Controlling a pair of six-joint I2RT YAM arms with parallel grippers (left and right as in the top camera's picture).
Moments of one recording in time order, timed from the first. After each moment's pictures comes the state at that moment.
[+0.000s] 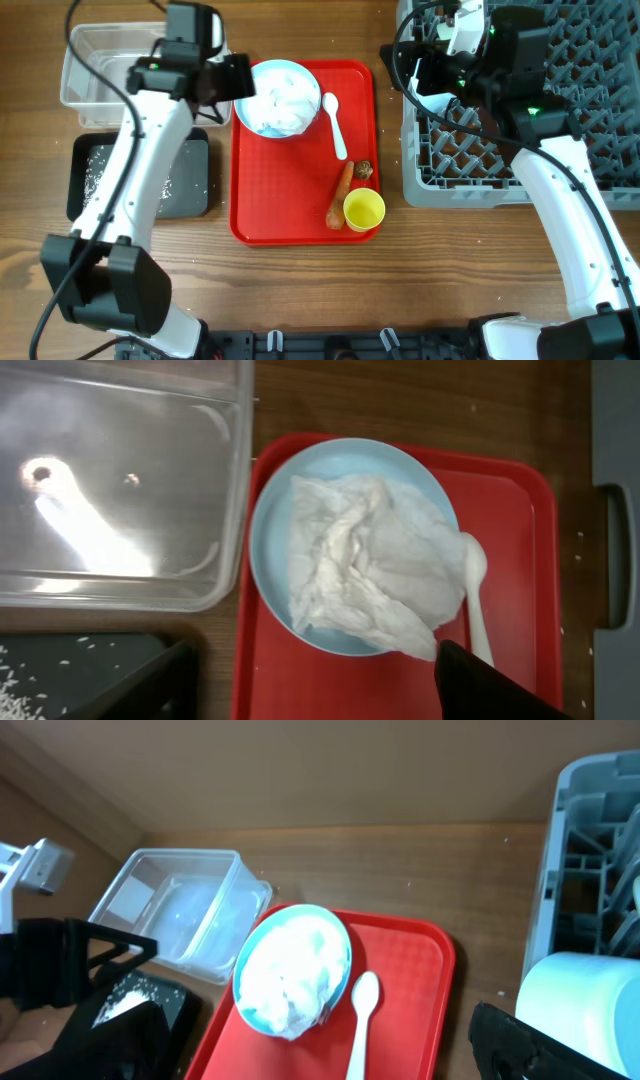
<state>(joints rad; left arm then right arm) -0.17 1.74 1.57 -0.81 0.02 -0.28 0.16 1.49 1.36 -0.41 -0.44 0.25</state>
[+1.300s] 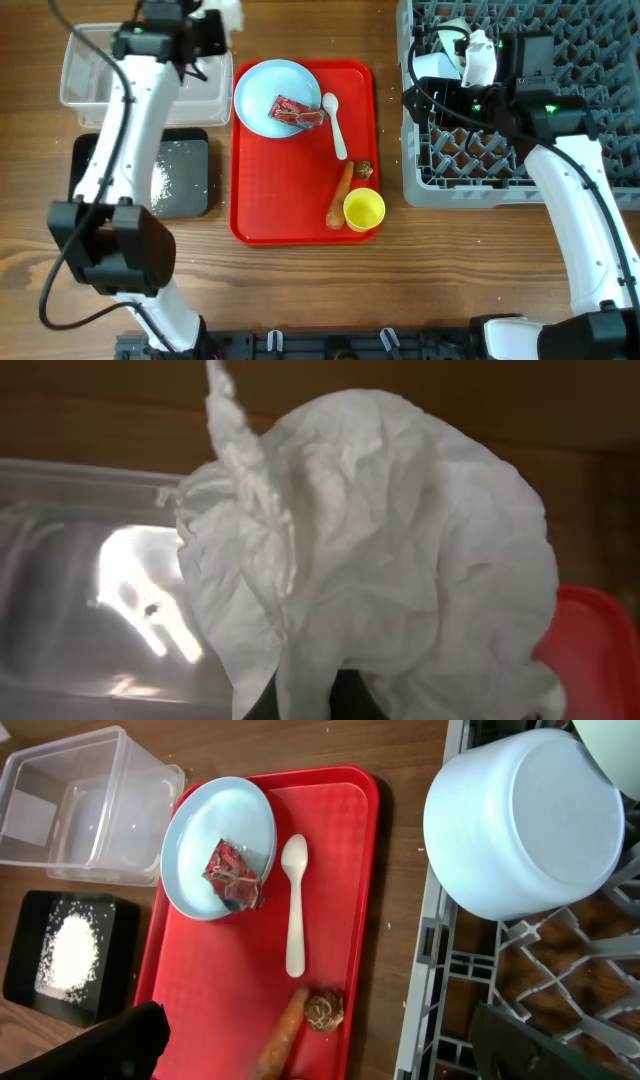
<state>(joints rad) -0.08 1.92 1.83 -0.75 -0.08 -0.16 0.09 1.49 1.36 -0.79 -0.40 0.18</state>
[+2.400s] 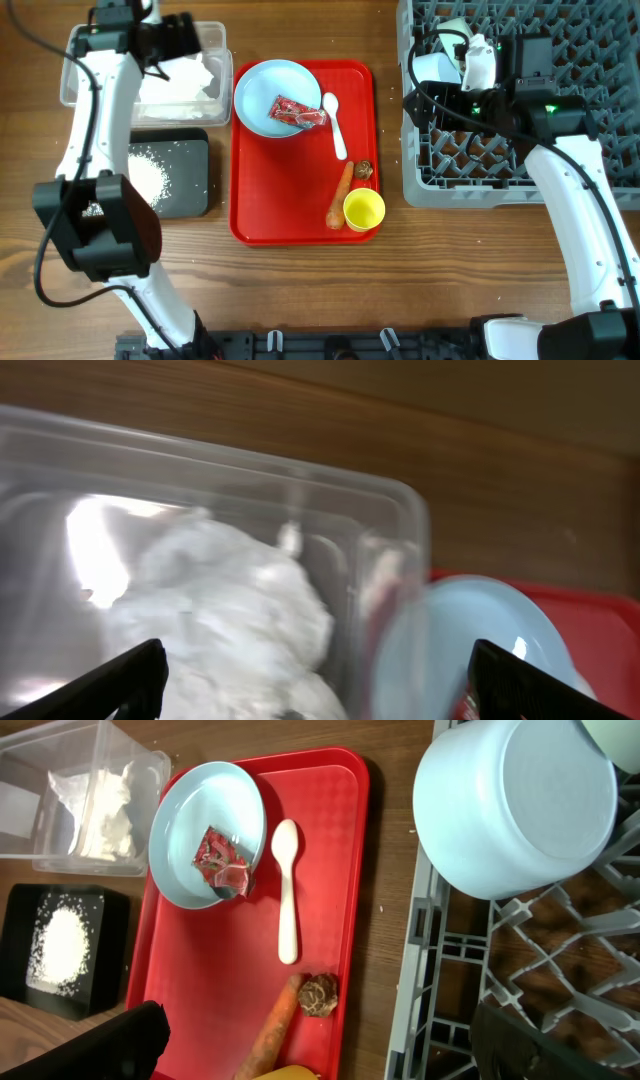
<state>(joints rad) 0.07 2.00 1.84 -0.74 0.14 -0.12 0.09 1.49 1.36 -0.82 -0.38 0.18</state>
